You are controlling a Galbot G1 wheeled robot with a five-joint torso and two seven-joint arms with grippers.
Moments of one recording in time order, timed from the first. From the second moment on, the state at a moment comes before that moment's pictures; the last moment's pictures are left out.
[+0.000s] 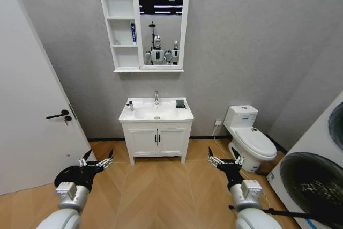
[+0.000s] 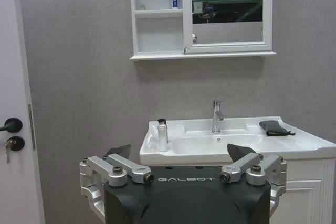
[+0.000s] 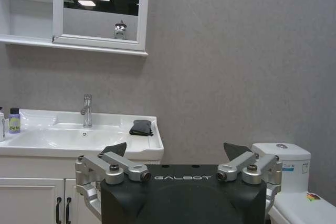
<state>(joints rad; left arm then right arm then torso) 1.65 -1.27 -0.80 -2.25 -0.36 0.18 0.02 -1.65 1.35 0.53 2.40 0.12 -0.33 0.25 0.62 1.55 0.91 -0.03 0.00</state>
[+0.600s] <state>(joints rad) 1.64 -1.27 -0.79 -2.23 -0.37 0.18 0.02 -1.64 1.34 0.53 2.39 0.13 -0.35 0.25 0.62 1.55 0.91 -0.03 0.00</state>
